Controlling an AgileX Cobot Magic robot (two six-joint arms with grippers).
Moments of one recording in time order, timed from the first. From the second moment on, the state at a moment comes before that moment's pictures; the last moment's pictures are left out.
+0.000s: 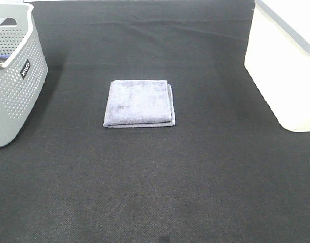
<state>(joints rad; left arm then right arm) 0.00 0.00 -0.50 0.00 1.05 0.00 -0.02 -0.01 -0.50 0.05 1.07 -0.06</state>
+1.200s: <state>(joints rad) 0.00 0.00 -0.50 0.00 1.05 0.00 -0.02 -0.01 -0.50 0.05 1.07 -0.06</state>
